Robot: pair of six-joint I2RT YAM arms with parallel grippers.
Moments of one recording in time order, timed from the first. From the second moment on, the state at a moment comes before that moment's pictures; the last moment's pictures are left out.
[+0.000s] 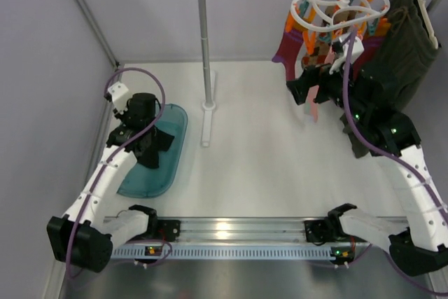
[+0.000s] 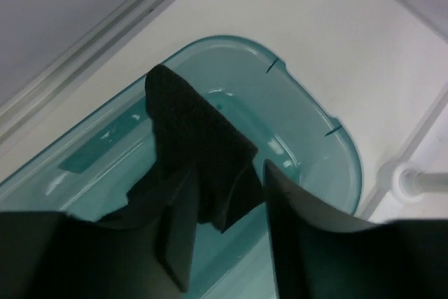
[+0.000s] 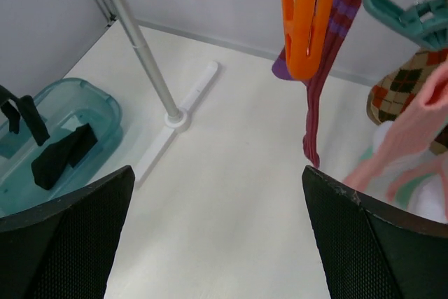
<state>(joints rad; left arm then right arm) -0.25 1.06 0.98 -0.50 -0.76 -0.65 0.40 1.07 1.47 -0.55 -0.10 0.11</state>
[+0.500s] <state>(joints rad) -0.54 1.09 0.95 -0.40 -0.48 -0.63 0.39 0.80 1.26 -0.63 0.14 0.15</state>
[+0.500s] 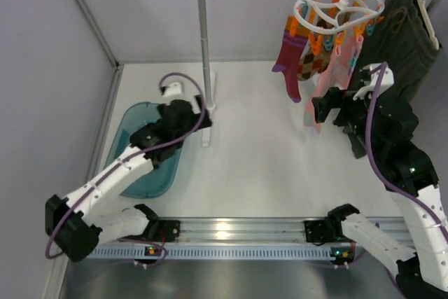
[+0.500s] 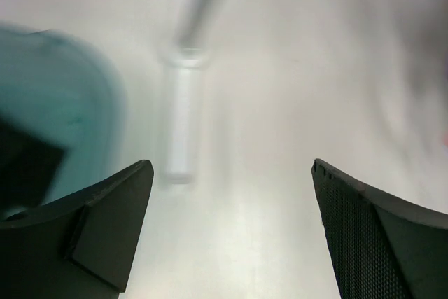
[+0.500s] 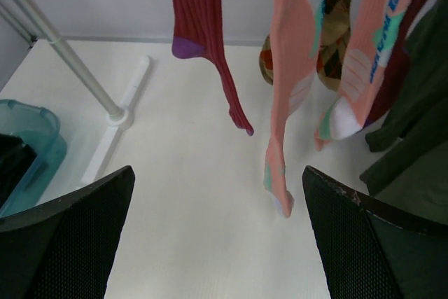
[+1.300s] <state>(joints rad) -1.06 2.22 1.91 0.21 -0.38 -0.19 0.38 0.68 1.25 -0.70 0.31 0.20</state>
